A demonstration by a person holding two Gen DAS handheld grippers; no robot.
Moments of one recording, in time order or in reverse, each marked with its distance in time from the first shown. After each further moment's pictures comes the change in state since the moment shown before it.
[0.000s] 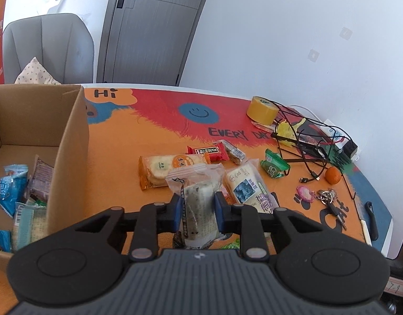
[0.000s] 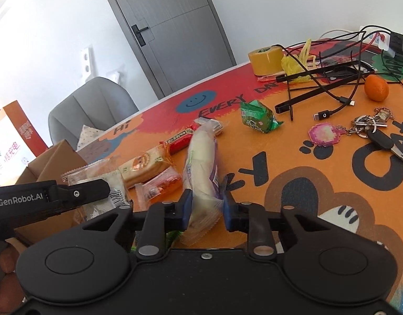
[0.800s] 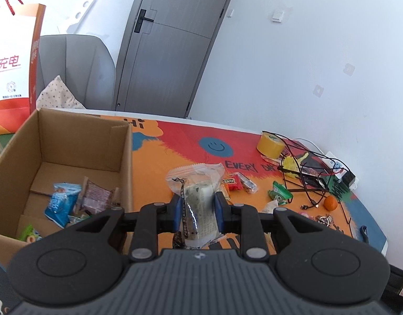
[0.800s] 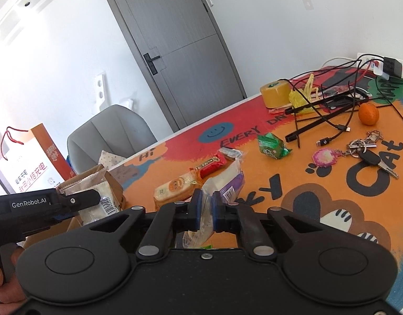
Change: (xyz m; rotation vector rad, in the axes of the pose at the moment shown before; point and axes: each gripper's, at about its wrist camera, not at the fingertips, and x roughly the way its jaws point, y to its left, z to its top) left arm -0.061 0.030 0.010 -0.051 -0.128 0.029; right arm -0.051 0.026 0.001 0.003 -0.134 0.038
